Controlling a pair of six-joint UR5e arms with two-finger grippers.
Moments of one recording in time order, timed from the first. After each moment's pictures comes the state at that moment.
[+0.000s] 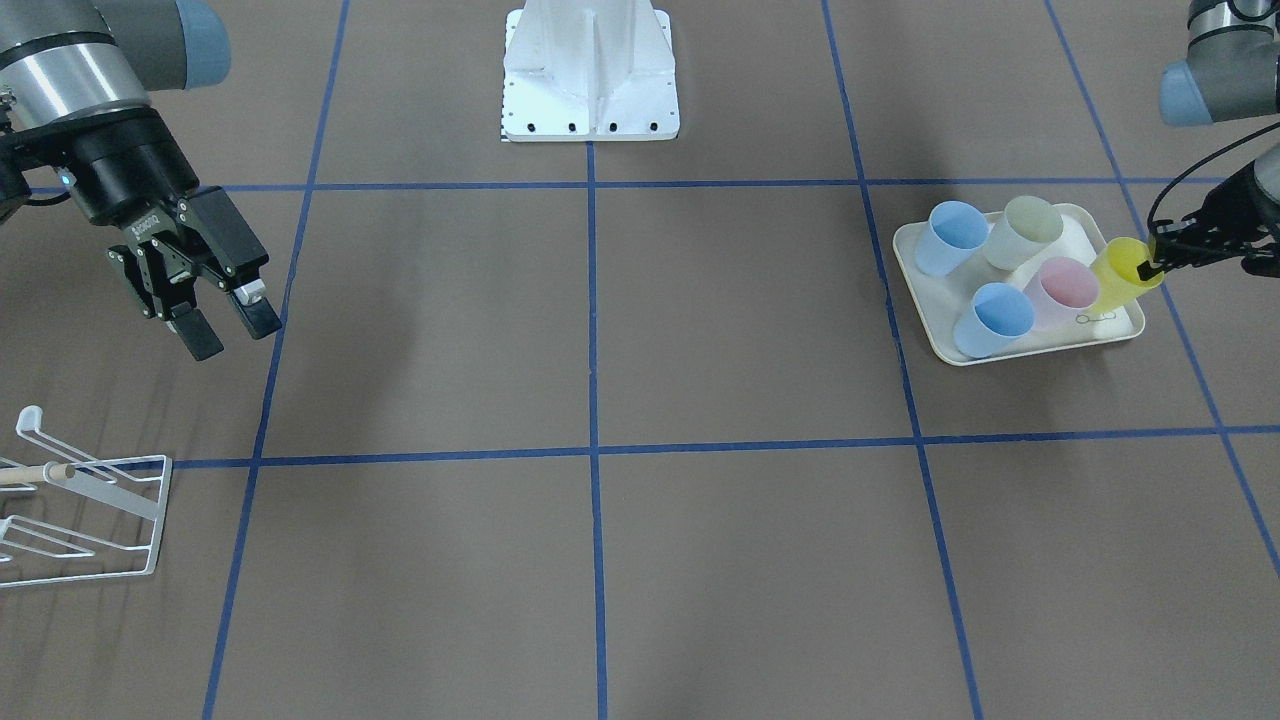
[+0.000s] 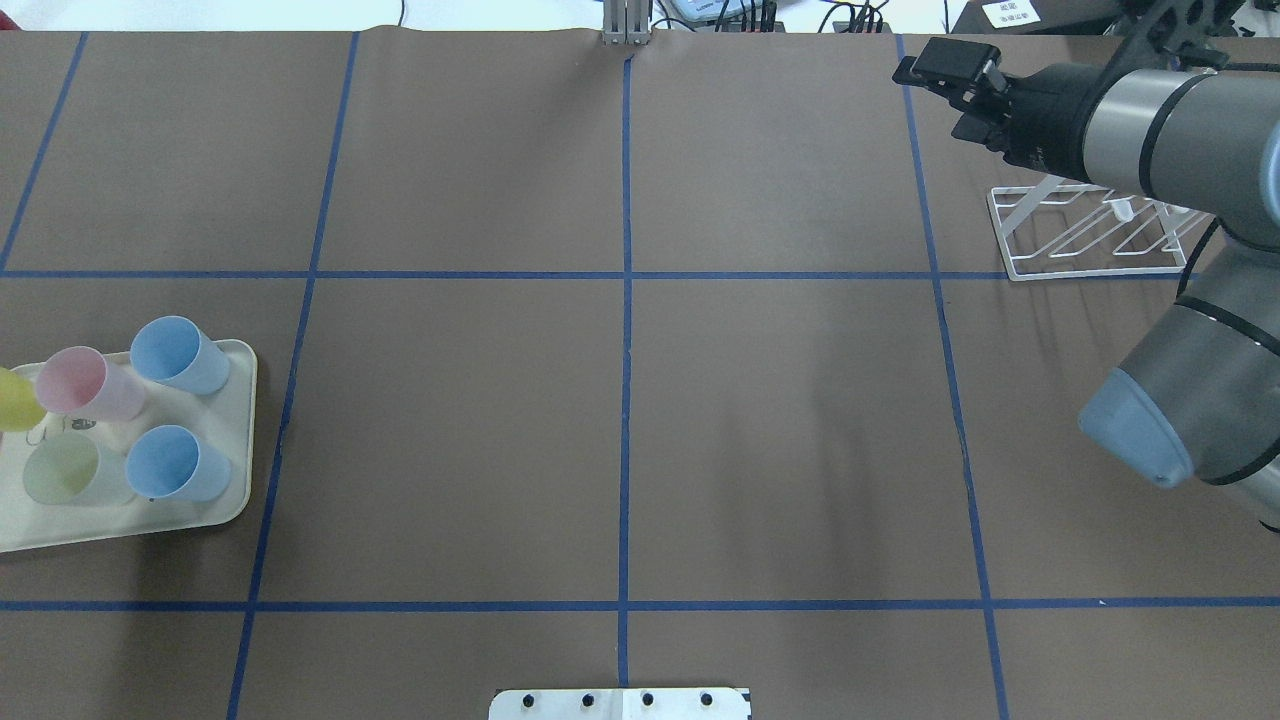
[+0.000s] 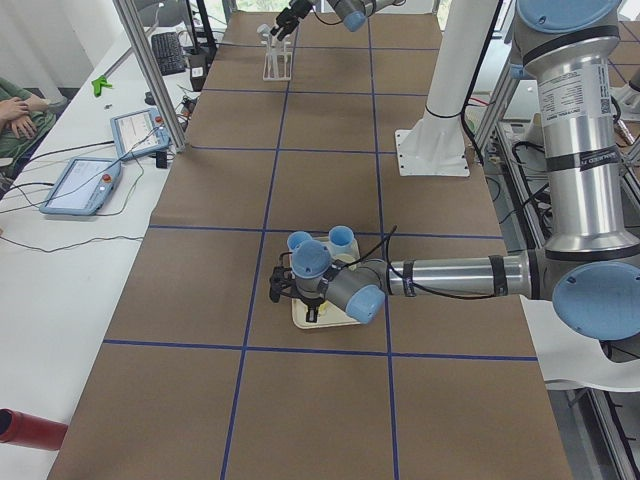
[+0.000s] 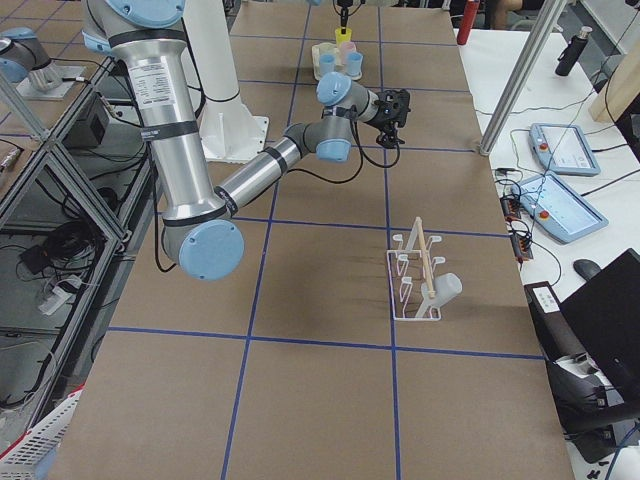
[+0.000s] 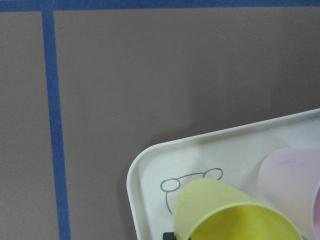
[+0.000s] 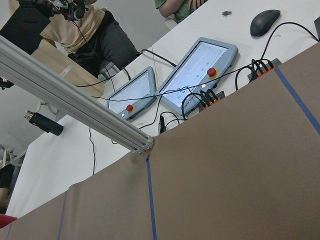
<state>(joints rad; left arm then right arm) -1.24 -1.36 -1.64 -2.19 -2.41 -0.52 0.88 -1.33 1.94 -0.80 1.67 1.55</state>
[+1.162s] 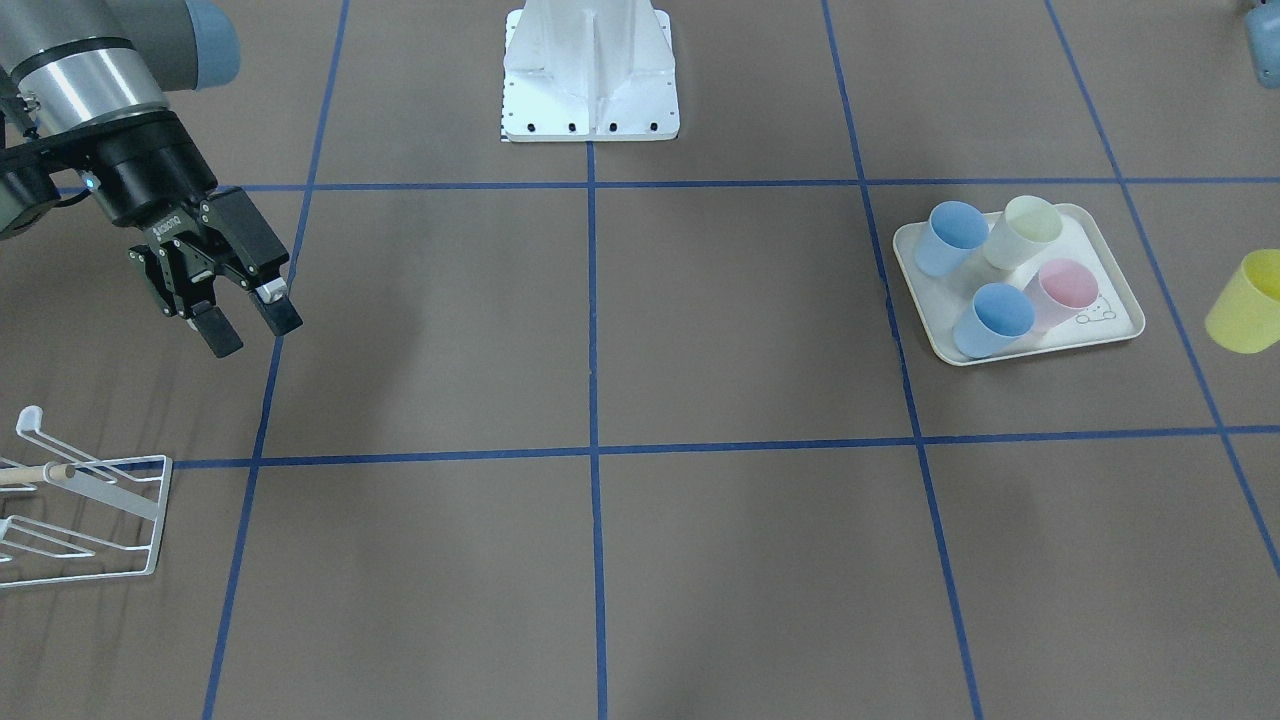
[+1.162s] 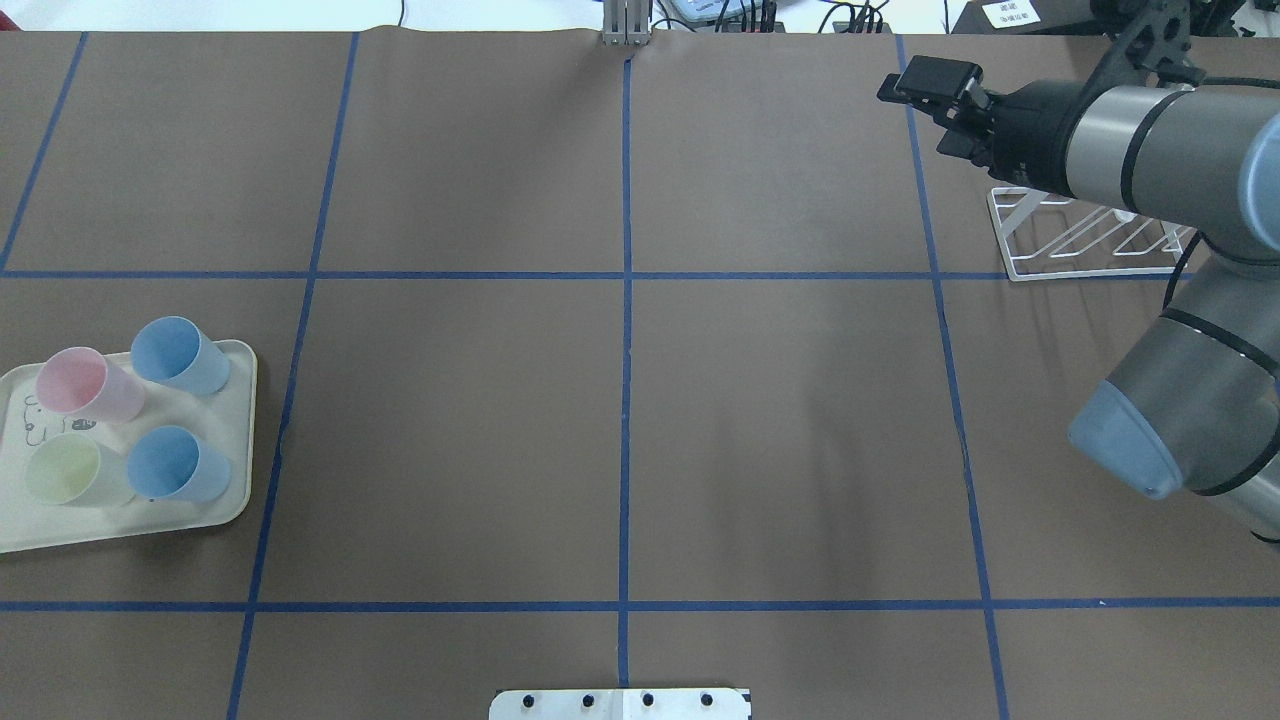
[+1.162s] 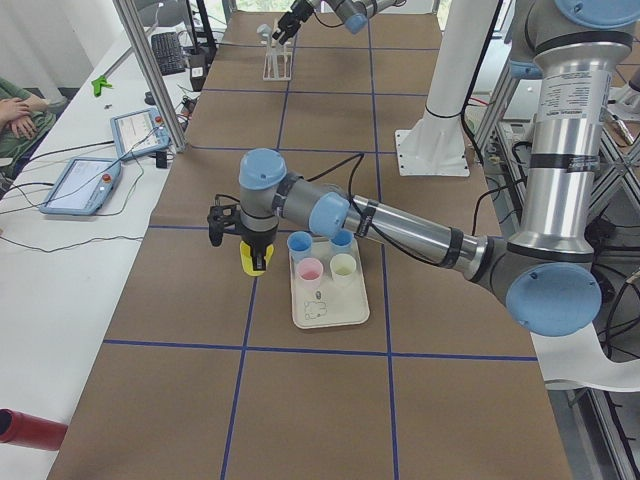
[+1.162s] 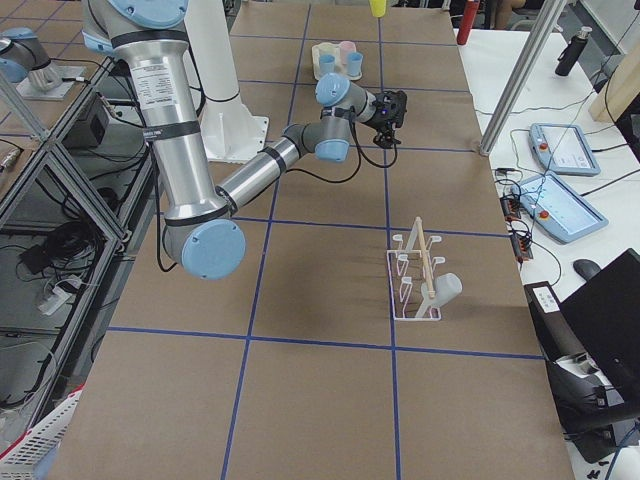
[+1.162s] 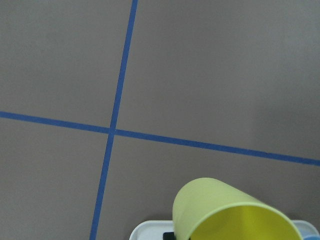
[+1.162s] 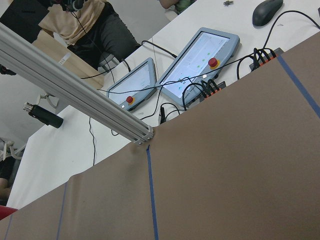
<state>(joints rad) -1.43 -1.68 -1.84 -1.62 -2.28 -0.62 0.85 -1.32 1.94 -0.80 1.67 1.55</state>
